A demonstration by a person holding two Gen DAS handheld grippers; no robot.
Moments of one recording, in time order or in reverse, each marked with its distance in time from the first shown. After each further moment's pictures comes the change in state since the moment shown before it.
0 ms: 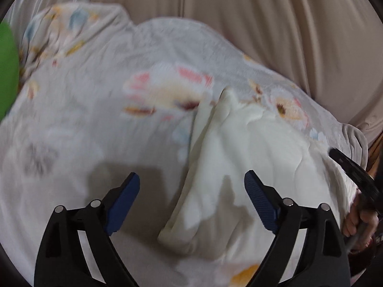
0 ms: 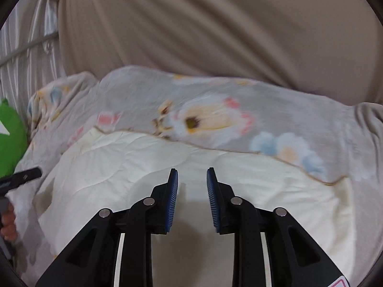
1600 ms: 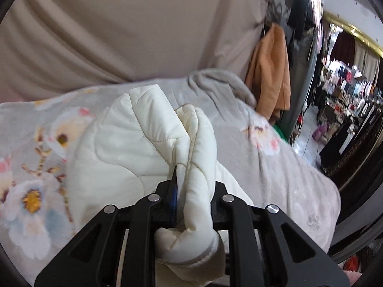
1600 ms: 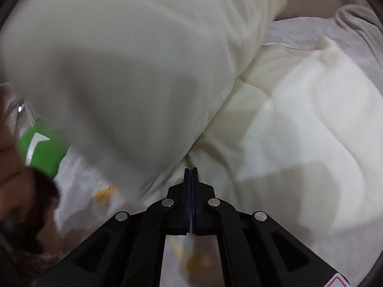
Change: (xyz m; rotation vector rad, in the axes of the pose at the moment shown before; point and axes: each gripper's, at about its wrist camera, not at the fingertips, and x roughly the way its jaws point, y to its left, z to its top) left arm -0.034 -0.345 -0.063 0.673 0.021 -0.565; right arm -0.098 -0.040 -0.153 0.298 0.066 0.230
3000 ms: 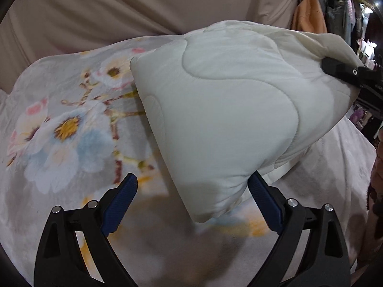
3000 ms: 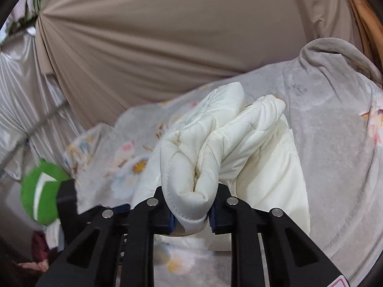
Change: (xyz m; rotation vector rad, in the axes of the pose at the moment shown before) left arm -0.022 0.052 -0.117 -0.028 0.122 0.260; right arm -0.120 -0.030 0.043 0.049 -0.248 -0.021
